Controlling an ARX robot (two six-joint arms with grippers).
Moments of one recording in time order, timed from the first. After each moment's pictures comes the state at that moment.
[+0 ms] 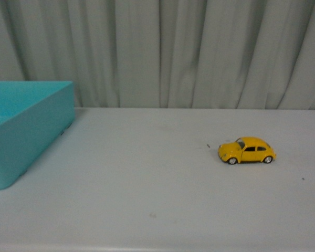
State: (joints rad) left arm 0.00 0.01 0.01 0.00 0.00 0.00; right arm 0.00 0.00 0.01 0.00 0.00 -0.01
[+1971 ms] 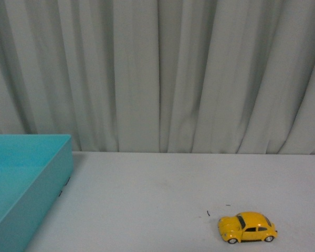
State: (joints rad) left arm 0.00 0.01 0.01 0.00 0.00 0.00; right arm 0.00 0.00 0.01 0.00 0.00 -0.01
